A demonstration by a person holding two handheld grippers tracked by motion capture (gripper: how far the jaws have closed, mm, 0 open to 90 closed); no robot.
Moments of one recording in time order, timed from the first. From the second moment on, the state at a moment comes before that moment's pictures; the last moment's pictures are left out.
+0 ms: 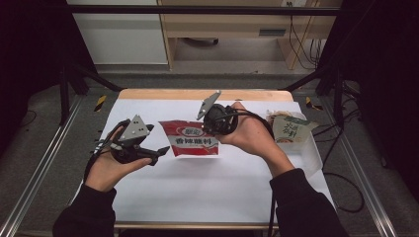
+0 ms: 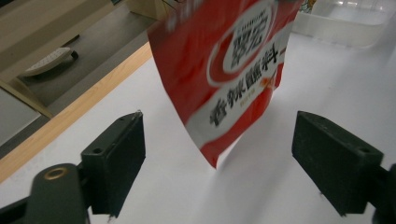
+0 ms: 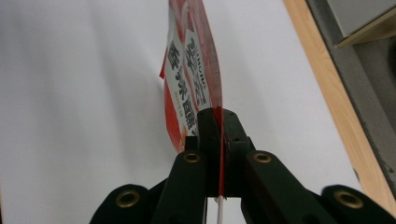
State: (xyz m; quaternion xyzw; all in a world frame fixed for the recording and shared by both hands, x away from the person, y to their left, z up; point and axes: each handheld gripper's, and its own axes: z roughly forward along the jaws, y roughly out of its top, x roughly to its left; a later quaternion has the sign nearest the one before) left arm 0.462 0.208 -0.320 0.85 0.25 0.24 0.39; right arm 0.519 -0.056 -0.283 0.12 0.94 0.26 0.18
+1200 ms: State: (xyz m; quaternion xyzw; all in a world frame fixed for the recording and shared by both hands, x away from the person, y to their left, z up) left arm 0.456 0.269 -0.410 0.83 0.35 0.23 0.38; right arm 0.510 -0.124 -0.252 0.16 0.91 0.29 0.24
